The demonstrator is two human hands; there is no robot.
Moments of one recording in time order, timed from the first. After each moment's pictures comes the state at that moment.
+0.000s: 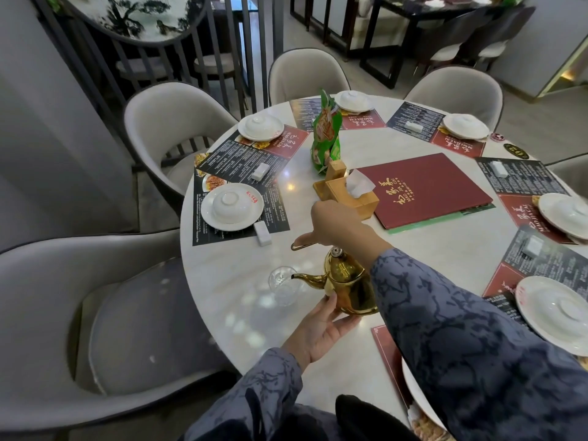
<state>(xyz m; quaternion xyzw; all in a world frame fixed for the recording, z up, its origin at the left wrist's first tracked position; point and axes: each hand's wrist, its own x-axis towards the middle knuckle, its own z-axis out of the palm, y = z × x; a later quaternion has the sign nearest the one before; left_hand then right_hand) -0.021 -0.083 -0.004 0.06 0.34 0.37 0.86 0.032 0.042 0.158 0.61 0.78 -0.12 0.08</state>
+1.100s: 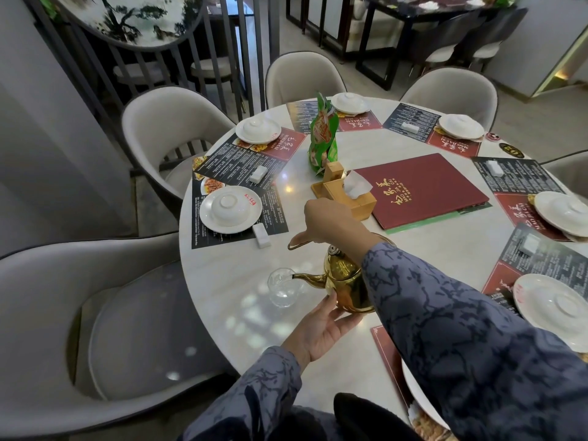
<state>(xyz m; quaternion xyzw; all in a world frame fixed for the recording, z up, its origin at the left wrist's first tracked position) -0.022 -0.082 0.006 0.04 0.33 0.36 0.87 0.022 0.047 0.162 0.63 0.76 -0.13 0.09</state>
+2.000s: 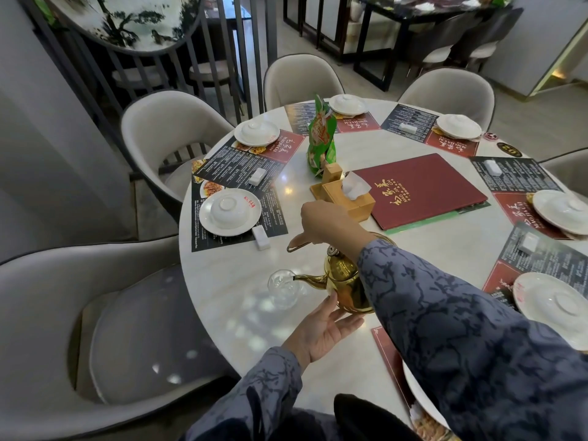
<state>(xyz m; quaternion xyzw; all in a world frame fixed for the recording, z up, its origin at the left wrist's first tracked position) -0.021 -0.078 -0.009 0.03 0.32 0.34 0.88 0.018 0.048 0.165 0.62 0.77 -0.14 0.11</state>
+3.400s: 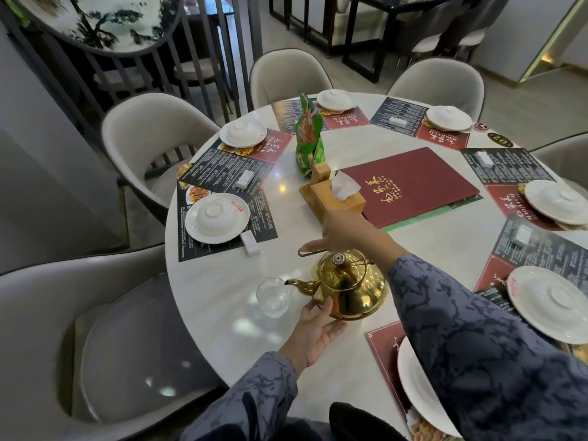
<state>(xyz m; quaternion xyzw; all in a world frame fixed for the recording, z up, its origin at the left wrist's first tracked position) -0.013 -0.066 -0.019 0.09 0.43 0.35 0.83 0.092 0.064 0.131 0.62 0.75 -0.24 0.05</state>
